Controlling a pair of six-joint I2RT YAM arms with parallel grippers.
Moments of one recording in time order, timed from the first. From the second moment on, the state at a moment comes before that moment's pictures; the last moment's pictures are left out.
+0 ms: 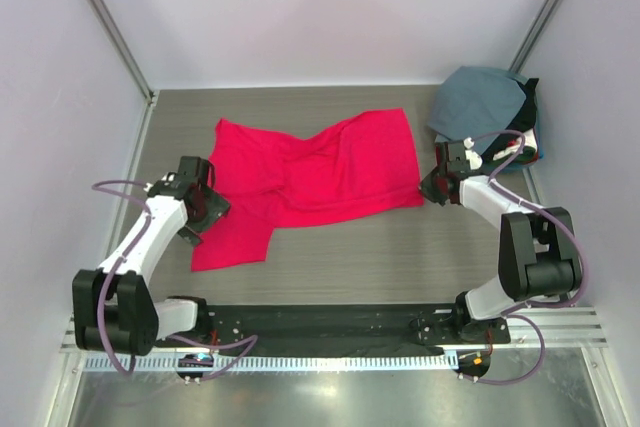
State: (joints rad) left arm -0.09 1.22 0.84 -0.85 -0.22 -1.00; right arm 0.11 1.51 0.83 -0.29 0.12 0.86
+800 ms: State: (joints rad) left arm -0.05 1.23 0.74 -0.96 -0.37 -1.18; right arm 0.11 1.46 0.70 -0.12 0.05 0.85
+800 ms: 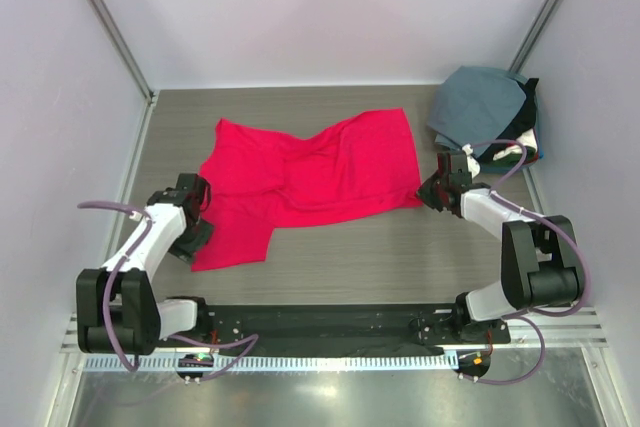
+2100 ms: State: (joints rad) left arm 0.06 1.22 0.96 -0.83 -0.25 -1.13; right arm 0.11 1.38 0.83 -0.20 -0.04 0.77
